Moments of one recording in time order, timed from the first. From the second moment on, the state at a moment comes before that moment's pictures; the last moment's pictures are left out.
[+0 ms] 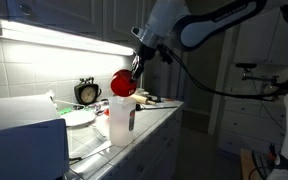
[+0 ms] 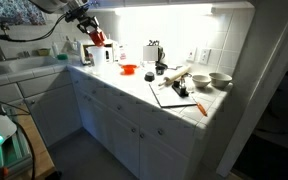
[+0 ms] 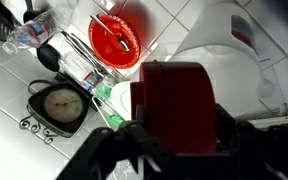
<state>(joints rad) 0.16 -0.04 0.19 -2.03 -0.41 2.47 -0.14</state>
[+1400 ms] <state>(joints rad) 0.20 -0.05 0.25 -2.15 -0.92 2.52 0.17</state>
